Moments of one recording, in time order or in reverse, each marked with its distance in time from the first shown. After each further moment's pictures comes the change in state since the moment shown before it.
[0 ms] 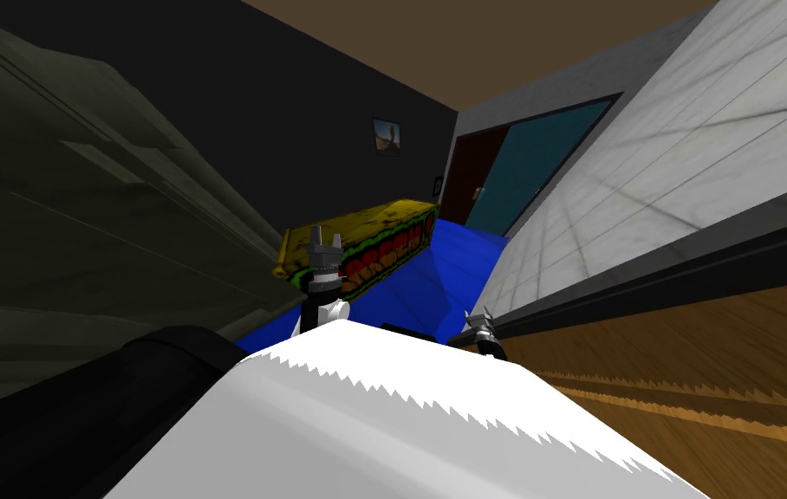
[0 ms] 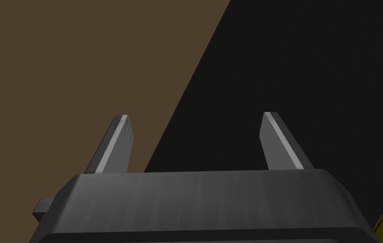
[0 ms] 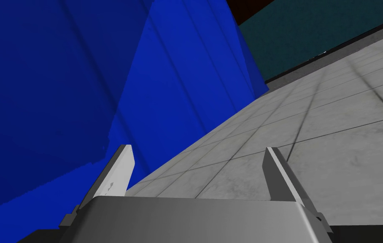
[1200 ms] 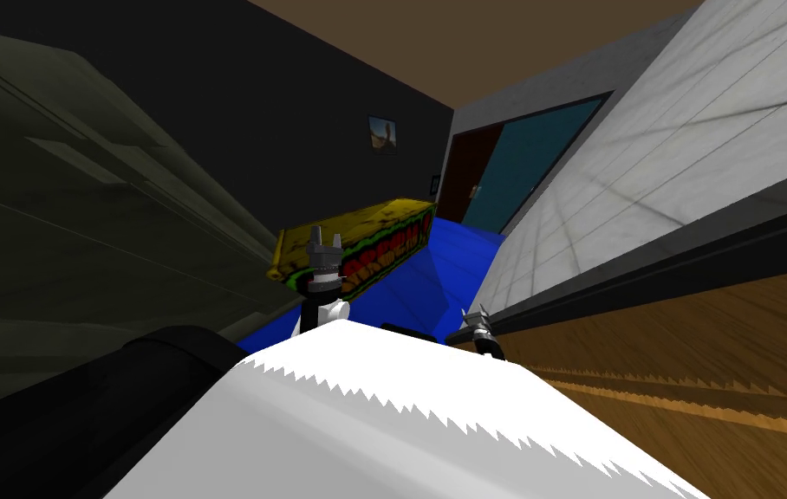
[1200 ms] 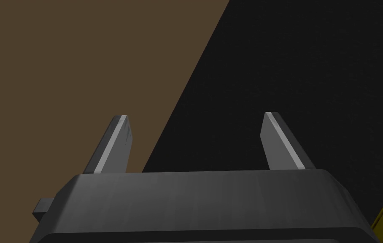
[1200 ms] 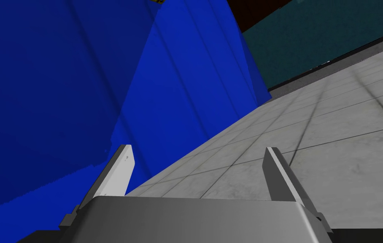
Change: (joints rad) arm 0.011 -0.009 0.046 -0.037 0.024 0.001 -0.018
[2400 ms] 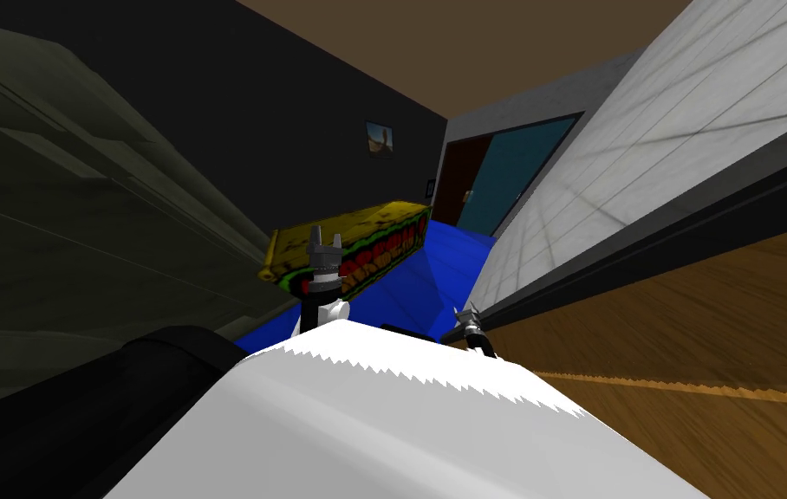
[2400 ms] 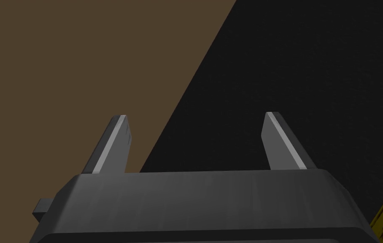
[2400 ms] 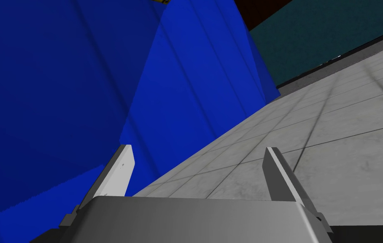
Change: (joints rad) arm -0.022 0.036 0.053 -0.003 -0.029 0.059 0.000
